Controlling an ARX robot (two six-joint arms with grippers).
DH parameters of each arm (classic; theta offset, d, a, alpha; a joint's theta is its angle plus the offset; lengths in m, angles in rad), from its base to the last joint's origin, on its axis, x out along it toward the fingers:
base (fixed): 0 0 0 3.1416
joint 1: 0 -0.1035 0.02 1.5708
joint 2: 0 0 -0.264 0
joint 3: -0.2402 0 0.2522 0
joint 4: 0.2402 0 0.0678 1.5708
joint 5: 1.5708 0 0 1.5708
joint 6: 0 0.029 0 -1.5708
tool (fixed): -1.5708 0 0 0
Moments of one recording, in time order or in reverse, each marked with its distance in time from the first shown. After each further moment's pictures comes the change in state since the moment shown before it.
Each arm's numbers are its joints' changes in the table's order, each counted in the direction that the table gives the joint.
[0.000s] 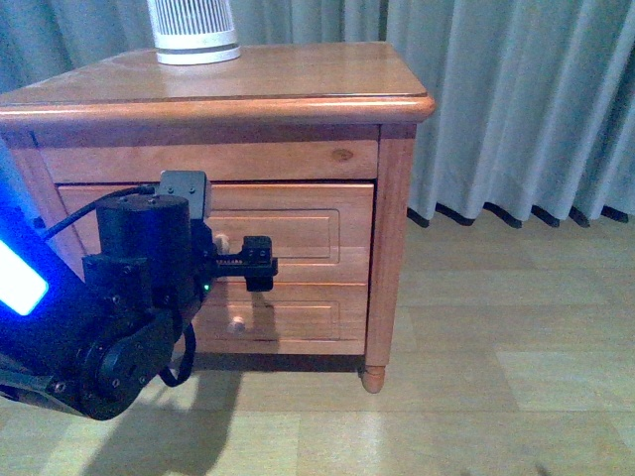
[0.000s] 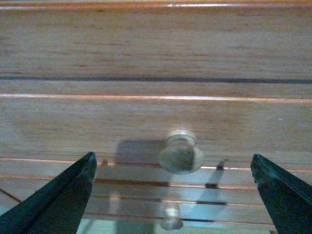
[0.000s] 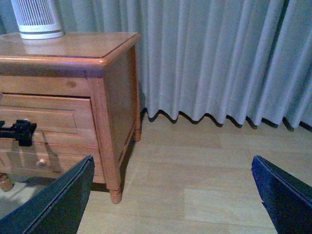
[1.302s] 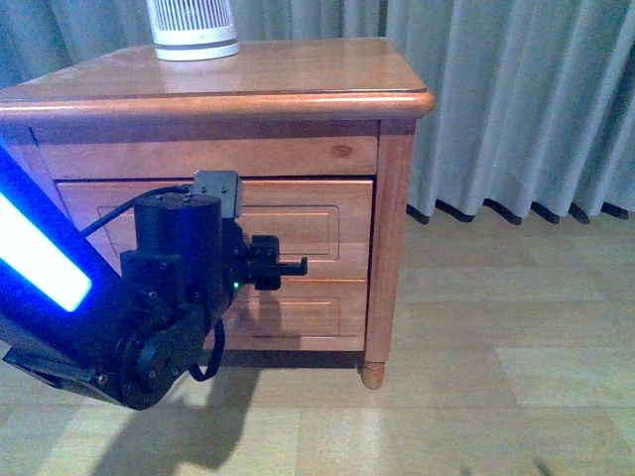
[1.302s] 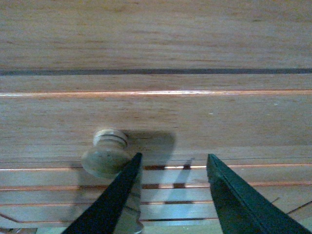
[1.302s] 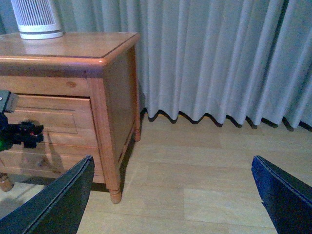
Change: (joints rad) left arm 0.032 0.042 -0.061 0.031 -0.042 -0.019; right arm 0.000 0.000 0.000 0.000 0.000 0.000
